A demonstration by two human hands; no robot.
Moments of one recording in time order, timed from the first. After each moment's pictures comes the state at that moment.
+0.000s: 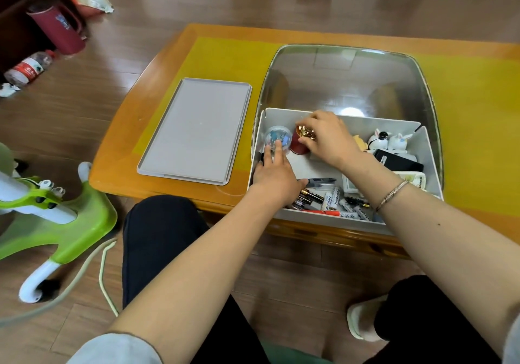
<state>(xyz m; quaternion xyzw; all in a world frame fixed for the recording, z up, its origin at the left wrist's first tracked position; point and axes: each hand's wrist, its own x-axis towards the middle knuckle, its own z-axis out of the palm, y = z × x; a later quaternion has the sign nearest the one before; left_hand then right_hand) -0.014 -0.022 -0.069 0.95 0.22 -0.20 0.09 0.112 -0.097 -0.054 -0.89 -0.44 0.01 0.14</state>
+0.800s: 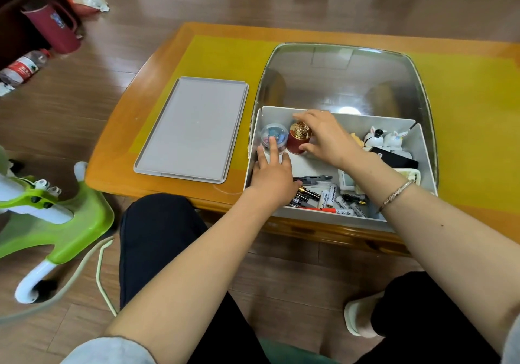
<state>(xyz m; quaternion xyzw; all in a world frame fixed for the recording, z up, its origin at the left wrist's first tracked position) -0.020 -0.025 -0.070 0.96 0.20 -0.16 0.13 0.118 -0.108 -0.056 -0.85 -0.50 0.05 0.16</state>
